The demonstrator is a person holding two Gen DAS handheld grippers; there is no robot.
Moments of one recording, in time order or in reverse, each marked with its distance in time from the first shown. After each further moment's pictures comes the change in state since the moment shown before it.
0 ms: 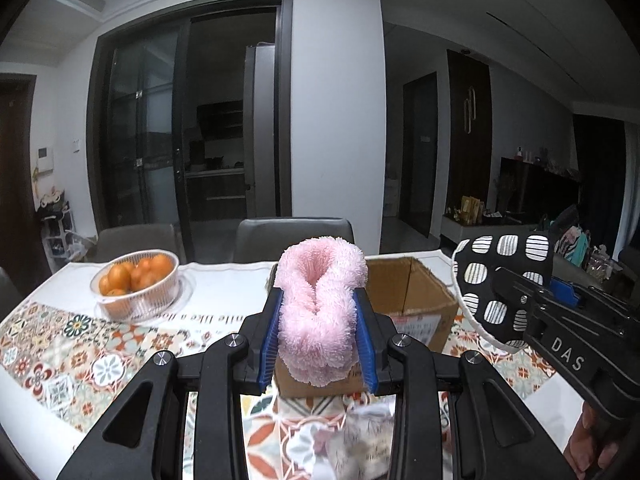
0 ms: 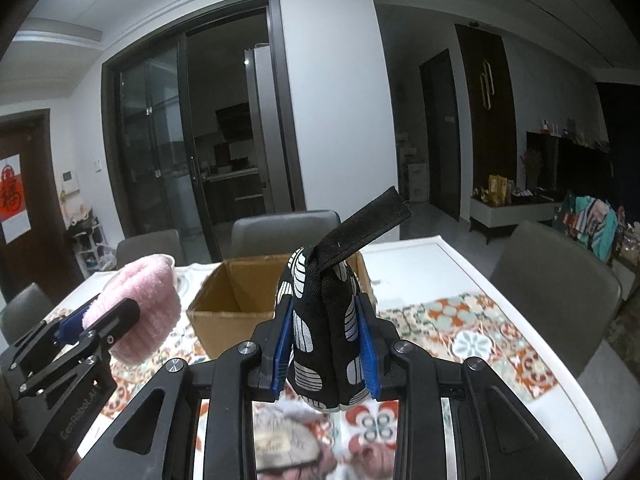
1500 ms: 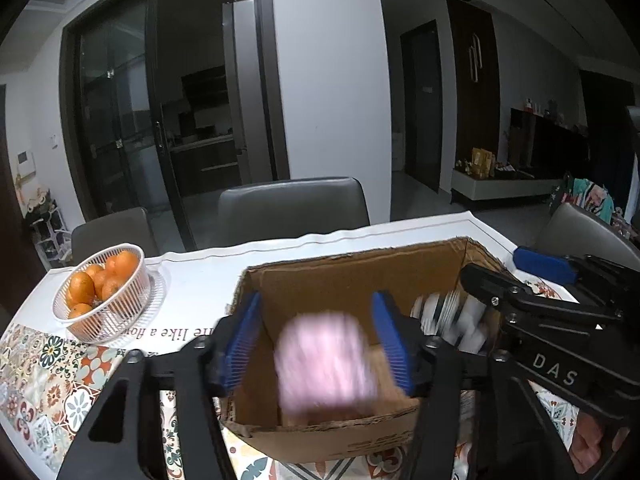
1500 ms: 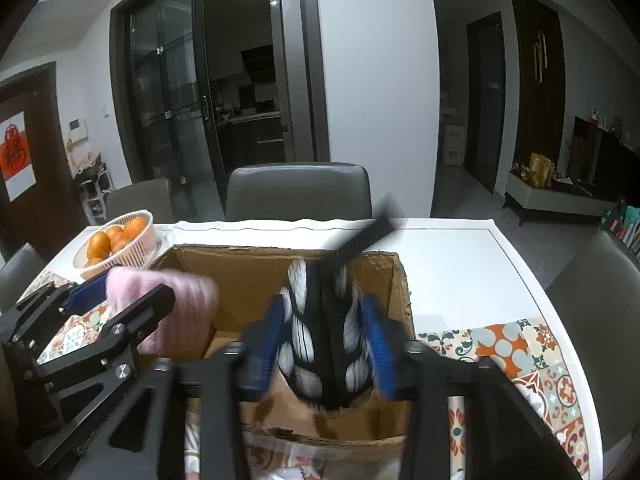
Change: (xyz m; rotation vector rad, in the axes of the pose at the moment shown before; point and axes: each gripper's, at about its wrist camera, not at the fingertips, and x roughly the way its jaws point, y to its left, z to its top) left arm 0.142 -0.021 0.011 0.074 0.160 0.034; right arm 0.176 -0.010 0.029 -0.084 0.199 0.081
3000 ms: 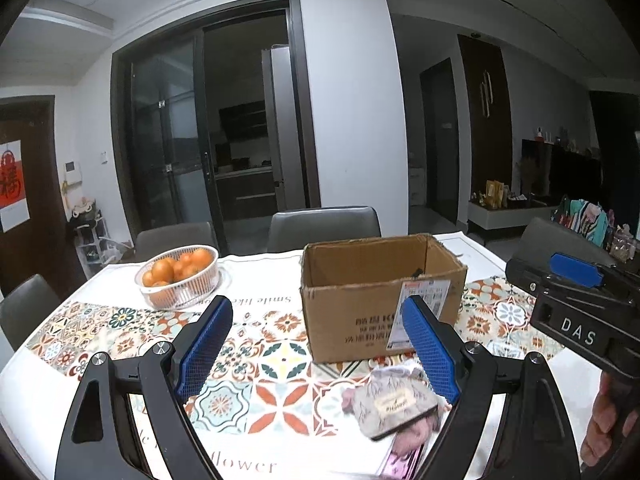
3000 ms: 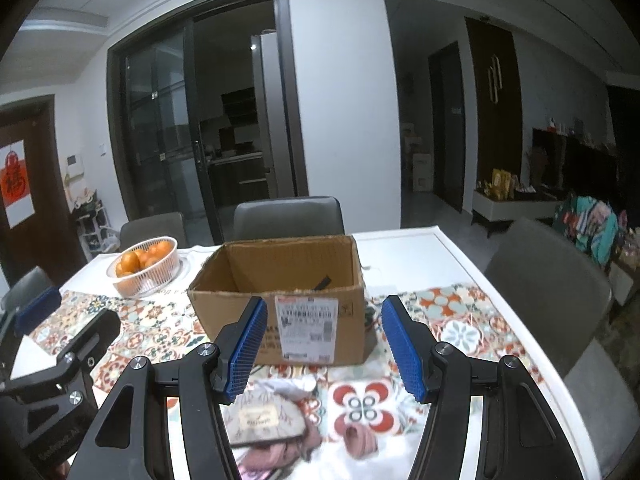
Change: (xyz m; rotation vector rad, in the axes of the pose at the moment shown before) left arm -0.196 0.013 -0.063 -0.030 -0.126 0.099; right arm -0.194 0.017 -0.072 0.070 -0.130 -0.073
